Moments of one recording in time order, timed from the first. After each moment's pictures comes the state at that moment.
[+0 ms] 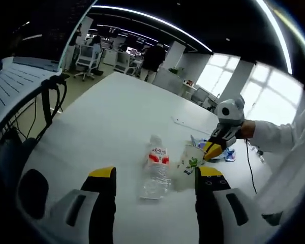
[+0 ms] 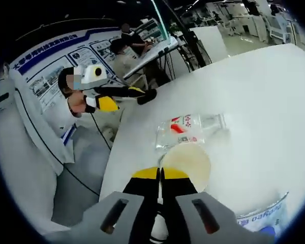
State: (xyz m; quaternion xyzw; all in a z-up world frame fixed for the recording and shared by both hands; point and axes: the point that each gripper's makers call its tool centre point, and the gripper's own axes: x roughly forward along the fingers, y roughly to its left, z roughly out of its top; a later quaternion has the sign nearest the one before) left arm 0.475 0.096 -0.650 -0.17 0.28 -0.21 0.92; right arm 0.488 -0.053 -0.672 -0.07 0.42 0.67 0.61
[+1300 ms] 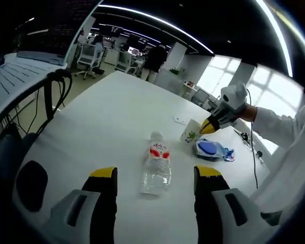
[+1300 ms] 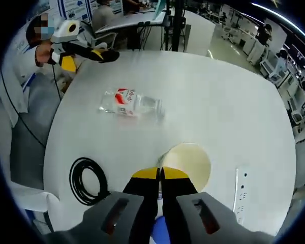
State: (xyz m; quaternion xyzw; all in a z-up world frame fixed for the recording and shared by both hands) left arm 0.465 0.104 -0.658 -0.18 0.29 -0.20 0.92; right arm 0.575 -0.110 -0.686 -0.36 0.39 0.55 0.64
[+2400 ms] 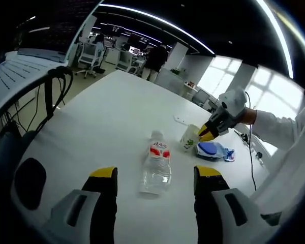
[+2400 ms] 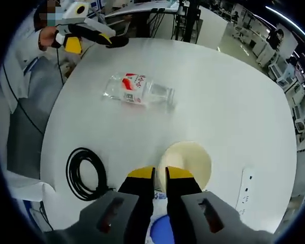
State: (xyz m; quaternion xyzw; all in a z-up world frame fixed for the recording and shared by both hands) left arm 0.465 0.101 -0.662 -0.19 0.29 -0.20 0.92; right arm 0.563 -0.113 -0.702 -0.39 0.40 0.57 0.61
